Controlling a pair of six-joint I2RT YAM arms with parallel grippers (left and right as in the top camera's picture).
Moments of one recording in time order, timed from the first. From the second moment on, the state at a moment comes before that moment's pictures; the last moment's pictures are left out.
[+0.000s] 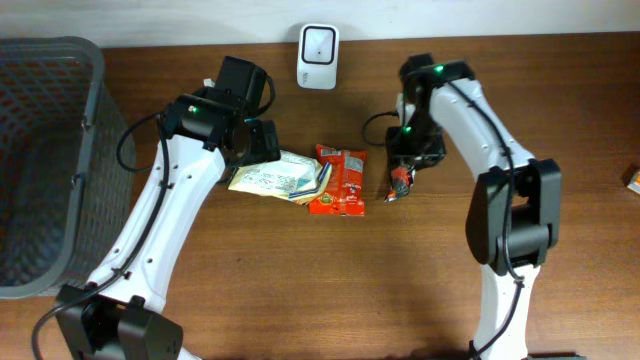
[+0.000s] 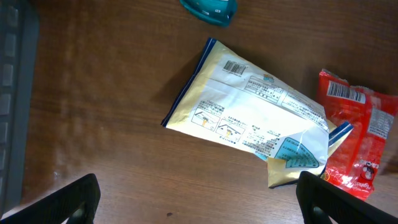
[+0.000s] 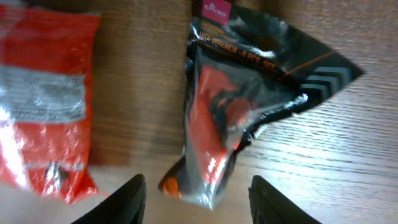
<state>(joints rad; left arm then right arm) -0.33 1.71 1.67 -1.19 -0.22 -0.47 0.20 2.21 1.87 -1.29 -0.12 0.17</state>
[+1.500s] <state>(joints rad) -0.33 1.71 1.67 -1.19 -0.22 -0.47 0.36 2.41 1.96 0.03 -0.18 0.58</state>
